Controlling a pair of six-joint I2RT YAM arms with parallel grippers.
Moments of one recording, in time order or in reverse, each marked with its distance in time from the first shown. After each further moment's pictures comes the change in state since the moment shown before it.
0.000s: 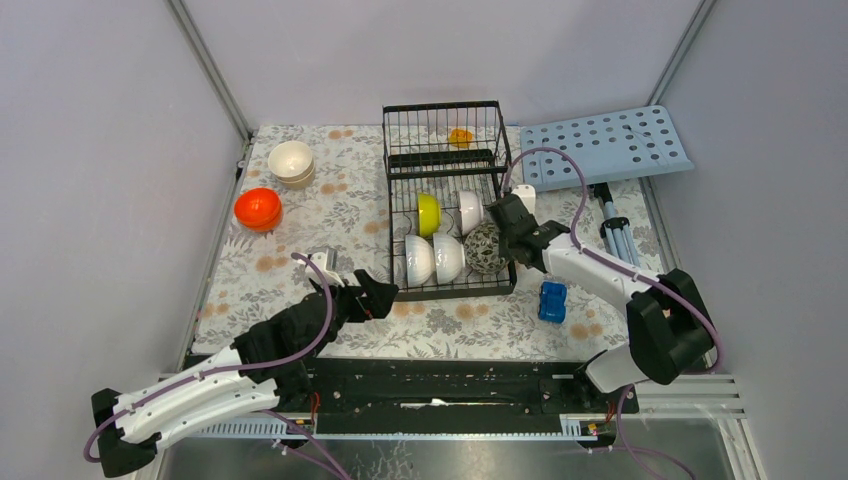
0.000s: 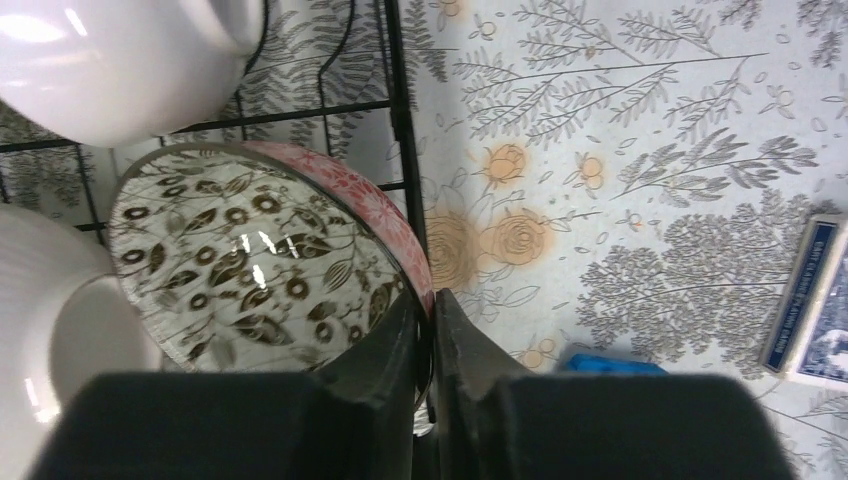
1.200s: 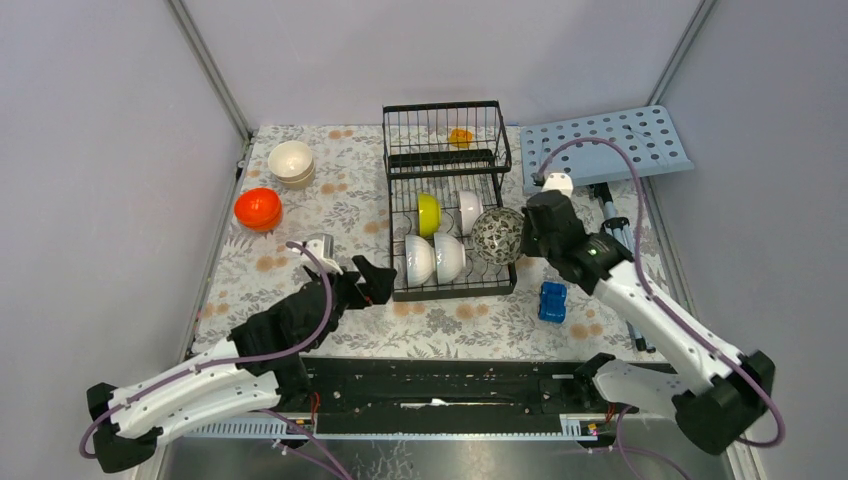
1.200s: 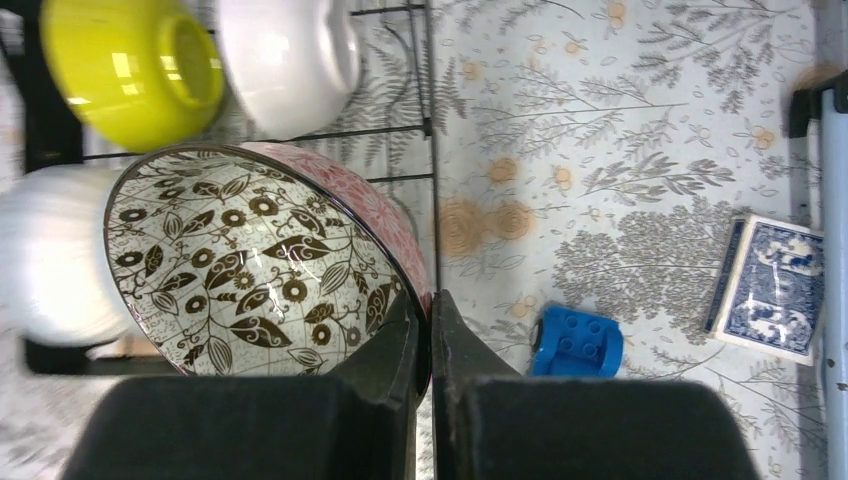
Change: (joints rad) left arm 0.000 0.080 0.105 -0.013 -0.062 0.043; right arm -0.006 -0.334 0.053 -0.180 -0.029 -0.021
